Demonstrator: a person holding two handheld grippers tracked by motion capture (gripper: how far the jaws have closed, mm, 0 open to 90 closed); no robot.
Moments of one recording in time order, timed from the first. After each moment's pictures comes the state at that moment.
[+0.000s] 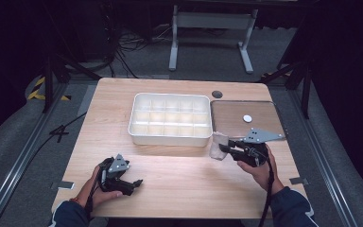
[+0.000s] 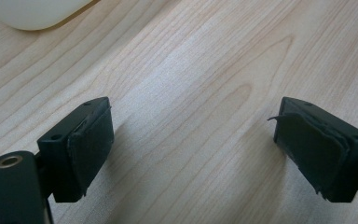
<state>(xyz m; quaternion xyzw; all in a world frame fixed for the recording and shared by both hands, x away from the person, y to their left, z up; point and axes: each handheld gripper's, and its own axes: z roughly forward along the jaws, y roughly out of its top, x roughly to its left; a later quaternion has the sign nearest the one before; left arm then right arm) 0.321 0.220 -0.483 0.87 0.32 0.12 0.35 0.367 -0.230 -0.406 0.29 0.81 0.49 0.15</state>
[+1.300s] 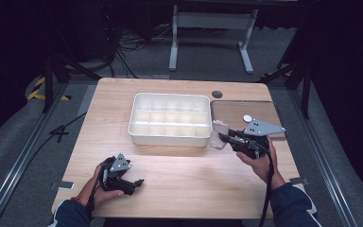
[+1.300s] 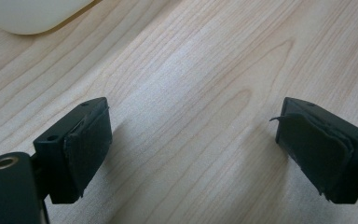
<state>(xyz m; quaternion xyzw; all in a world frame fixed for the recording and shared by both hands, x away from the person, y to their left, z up) 0.324 0.216 -0.483 0.88 0.32 0.12 0.34 0.377 -0.220 -0.374 0.27 0.80 0.50 0.20</state>
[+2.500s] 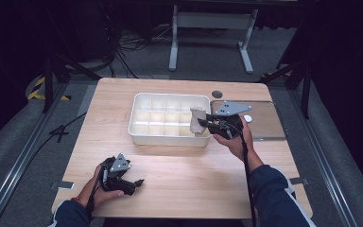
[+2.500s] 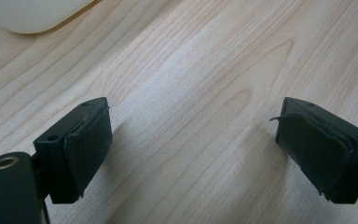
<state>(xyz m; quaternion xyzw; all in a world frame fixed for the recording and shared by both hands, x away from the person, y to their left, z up) 0.323 0.216 -0.483 0.87 0.32 0.12 0.34 0.433 -0.156 -0.369 0.25 0.82 0.47 0.20</state>
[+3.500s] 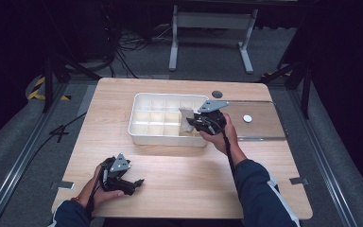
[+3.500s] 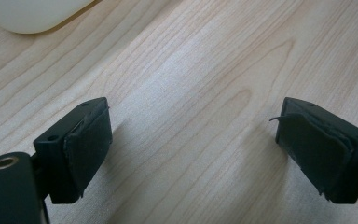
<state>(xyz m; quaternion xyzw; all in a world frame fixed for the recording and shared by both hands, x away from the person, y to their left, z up) 0.323 0.216 -0.483 0.87 0.32 0.12 0.35 0.459 -0.118 -0.393 0.27 0.84 0.43 0.20</state>
